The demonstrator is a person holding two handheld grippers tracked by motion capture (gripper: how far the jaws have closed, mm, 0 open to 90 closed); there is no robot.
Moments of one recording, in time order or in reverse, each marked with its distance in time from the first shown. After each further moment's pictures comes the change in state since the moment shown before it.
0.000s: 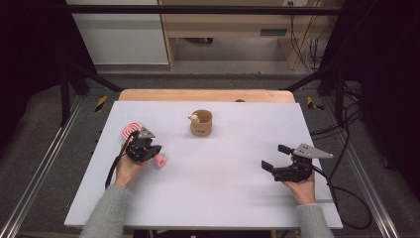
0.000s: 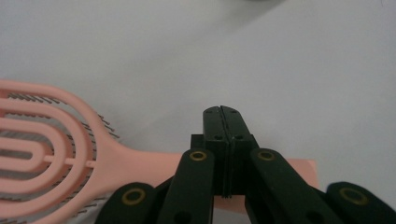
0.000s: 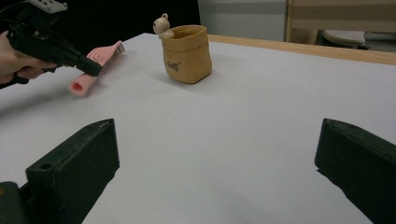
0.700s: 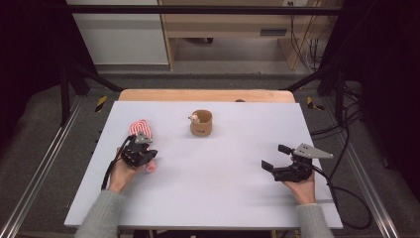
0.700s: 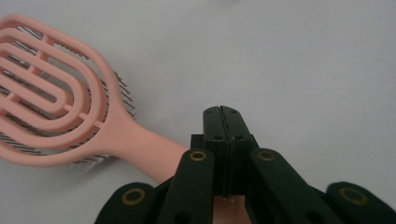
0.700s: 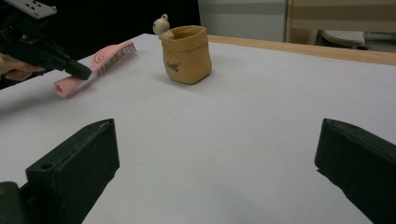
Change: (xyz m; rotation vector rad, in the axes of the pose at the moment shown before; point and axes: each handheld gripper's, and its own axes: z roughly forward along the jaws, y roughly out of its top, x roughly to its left) left arm -0.003 -0.012 -0.014 0.033 0.011 0.037; right arm 0.000 0.000 0.000 -0.002 -0.001 0.001
